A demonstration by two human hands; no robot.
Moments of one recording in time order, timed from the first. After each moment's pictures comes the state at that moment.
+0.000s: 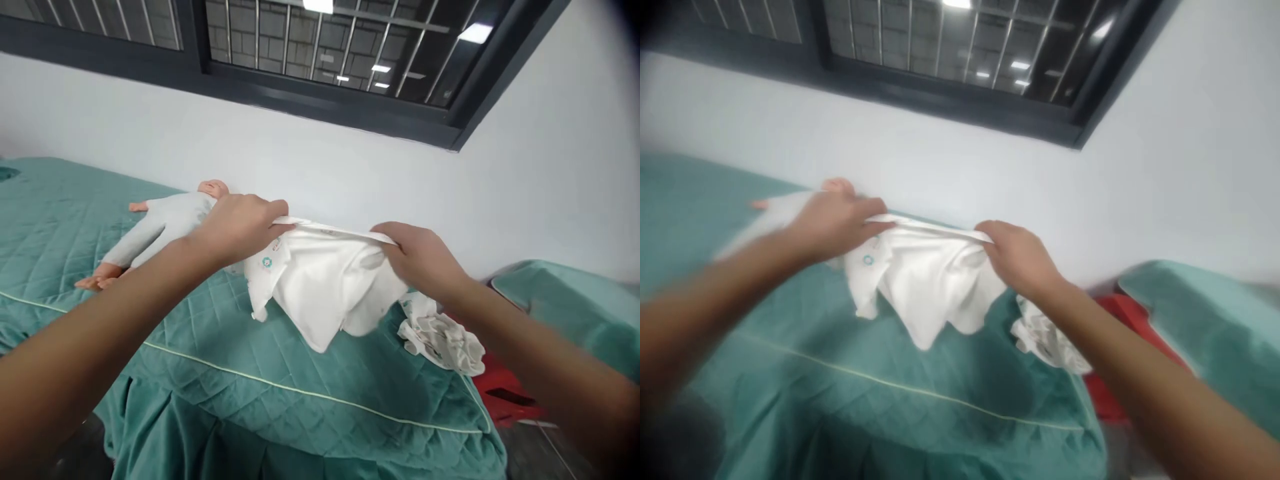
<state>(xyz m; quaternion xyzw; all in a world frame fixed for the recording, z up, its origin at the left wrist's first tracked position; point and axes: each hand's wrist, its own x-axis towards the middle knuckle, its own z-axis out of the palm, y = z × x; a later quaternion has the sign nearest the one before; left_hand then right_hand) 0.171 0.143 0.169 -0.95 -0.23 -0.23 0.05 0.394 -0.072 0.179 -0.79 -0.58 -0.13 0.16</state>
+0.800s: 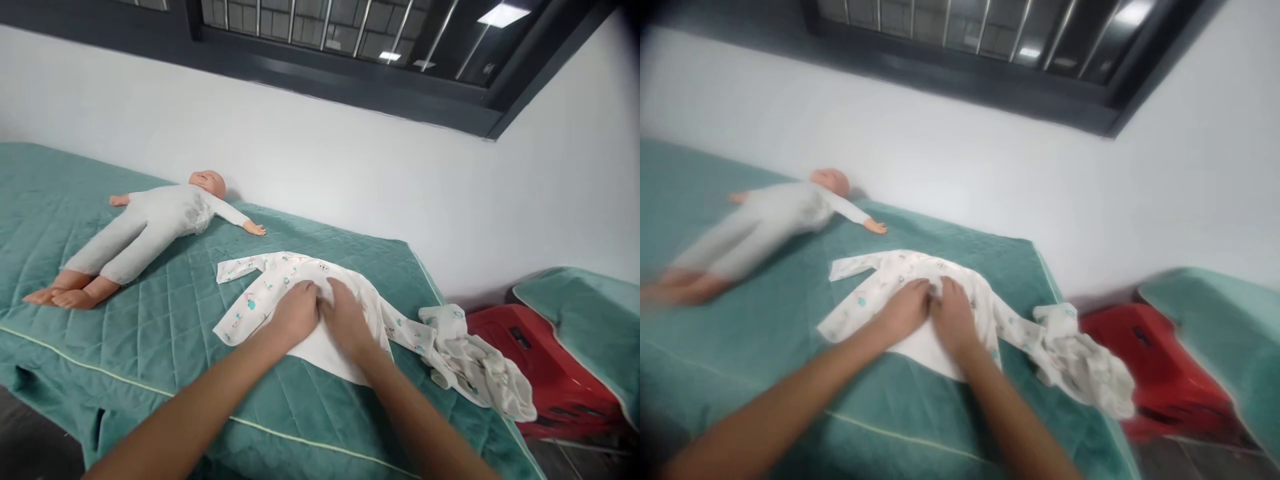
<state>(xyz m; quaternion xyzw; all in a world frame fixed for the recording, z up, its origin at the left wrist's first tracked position) 0.269 0.099 -0.012 -0.95 -0.21 -0.14 -0.19 0.373 -0.005 -0.006 -0.86 -0.48 -0.01 0.17</state>
